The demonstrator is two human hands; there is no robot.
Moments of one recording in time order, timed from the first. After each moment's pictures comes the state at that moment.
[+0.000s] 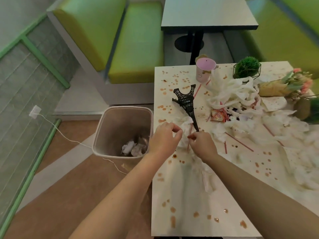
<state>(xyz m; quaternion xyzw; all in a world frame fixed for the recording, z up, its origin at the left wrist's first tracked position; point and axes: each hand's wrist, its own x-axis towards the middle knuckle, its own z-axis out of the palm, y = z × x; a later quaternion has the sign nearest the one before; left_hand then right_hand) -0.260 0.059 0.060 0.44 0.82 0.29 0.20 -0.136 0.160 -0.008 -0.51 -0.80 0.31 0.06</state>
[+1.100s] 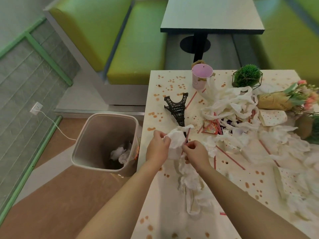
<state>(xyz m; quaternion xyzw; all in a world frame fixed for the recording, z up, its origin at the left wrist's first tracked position) -0.238 0.117 0.019 0.26 0.86 0.35 0.28 -0.121 0.193 -0.001 -0.55 -0.58 0.58 0.13</state>
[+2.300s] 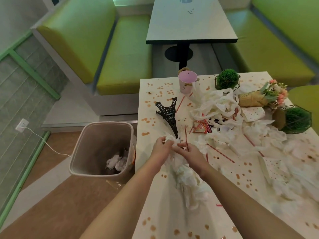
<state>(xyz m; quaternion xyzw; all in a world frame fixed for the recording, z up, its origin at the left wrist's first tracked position) -0.221 0.119 0.043 0.13 0.73 0.47 0.48 -0.096 0.173 0.036 -0.48 -0.59 0.64 0.09</state>
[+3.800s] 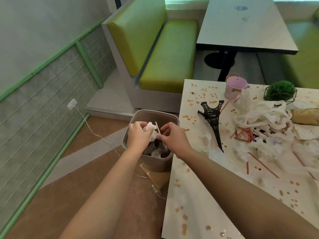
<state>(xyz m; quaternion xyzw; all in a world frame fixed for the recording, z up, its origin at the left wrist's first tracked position) -0.364 -0.023 0.085 0.16 0.91 0.36 0.15 -0.262 0.068 0.089 -0.34 -0.80 0.48 0.10</state>
